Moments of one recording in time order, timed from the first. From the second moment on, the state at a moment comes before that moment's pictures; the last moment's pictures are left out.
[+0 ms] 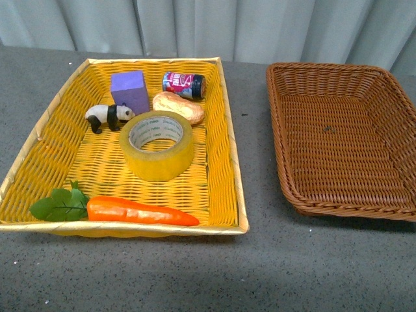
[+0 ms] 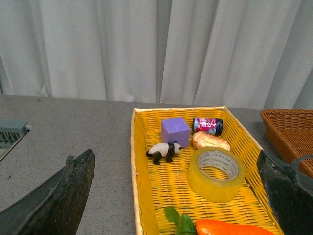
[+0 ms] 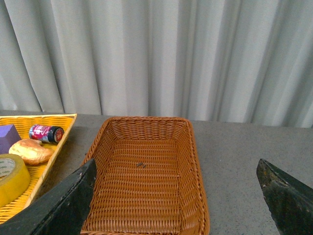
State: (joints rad) left arm 0.00 0.00 0.02 0.00 0.00 0.00; right arm 0.00 0.00 0.01 0.00 0.00 -0.01
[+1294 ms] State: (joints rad) left arm -0.19 1.44 0.47 0.38 0.06 -0.19; right arm 0.00 0.00 0.01 0.00 0.00 -0.01
